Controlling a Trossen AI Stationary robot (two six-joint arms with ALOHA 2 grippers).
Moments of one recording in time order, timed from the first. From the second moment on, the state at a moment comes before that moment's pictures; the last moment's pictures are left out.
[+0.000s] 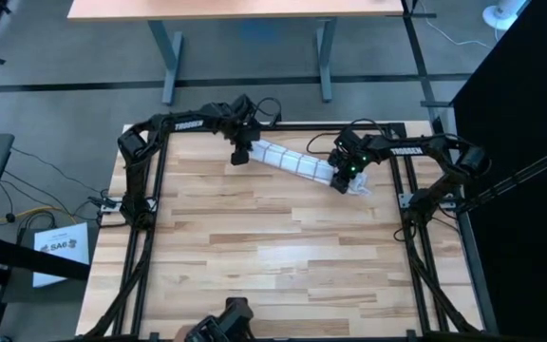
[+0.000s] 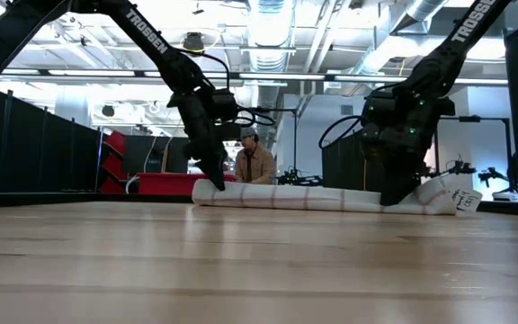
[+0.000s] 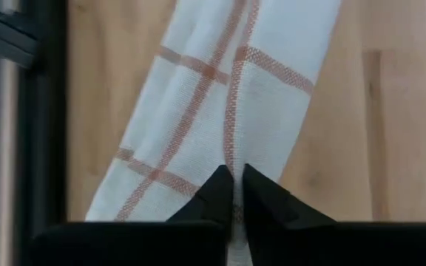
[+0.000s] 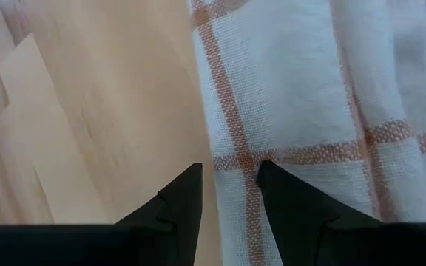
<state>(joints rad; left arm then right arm) 0.73 1.98 1.43 -0.62 0.23 0.72 -0.68 1.57 0.70 -0.41 -0.38 -0.11</state>
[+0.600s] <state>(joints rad) 0.75 2.12 1.50 -0.46 0.23 0.78 -0.66 1.57 0.70 -0.44 -0.40 -0.11</state>
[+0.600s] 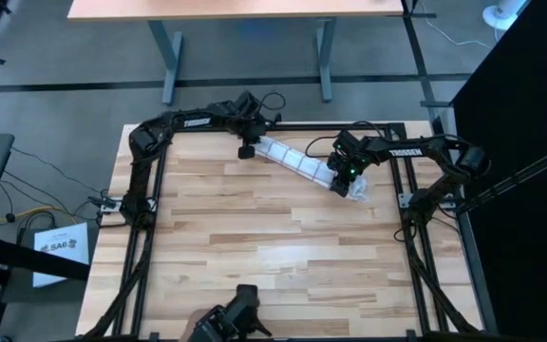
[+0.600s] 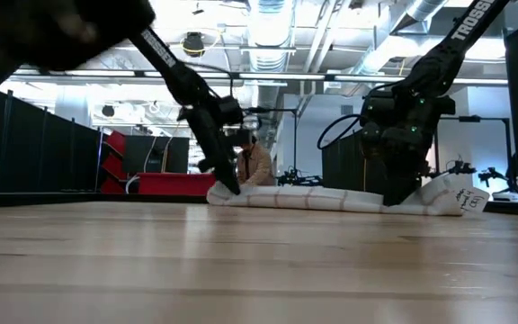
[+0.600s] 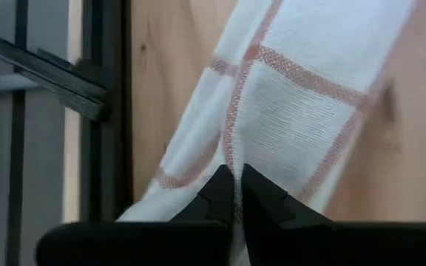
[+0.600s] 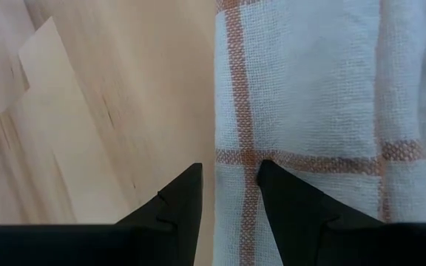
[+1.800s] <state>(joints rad) 0.82 2.28 1.83 -0.70 0.03 0.68 -0.66 1.57 0.70 -0.45 -0.42 -0.11</state>
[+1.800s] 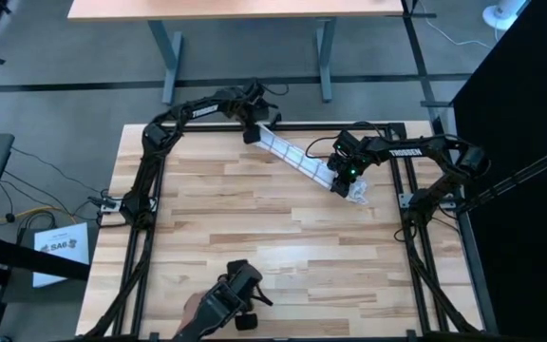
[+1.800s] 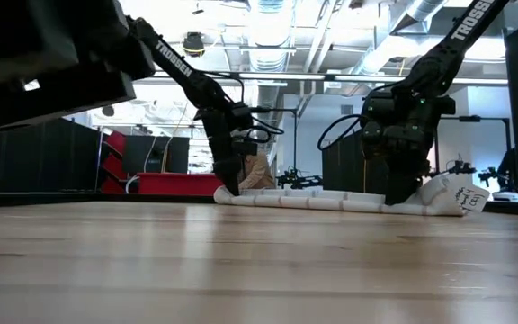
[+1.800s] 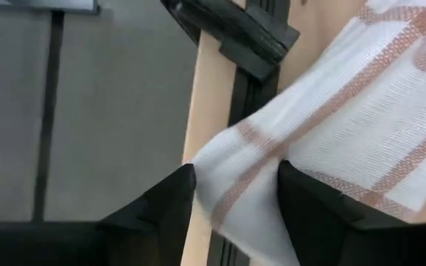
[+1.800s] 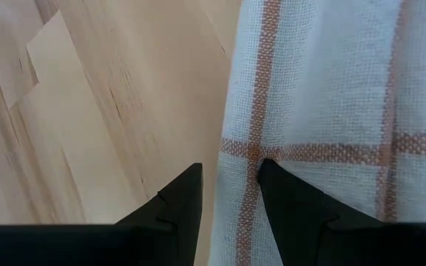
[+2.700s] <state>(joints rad) 0.86 2.20 1.84 -0.87 0.36 0.74 -0.66 1.57 0.70 -0.47 -0.45 -0.11</state>
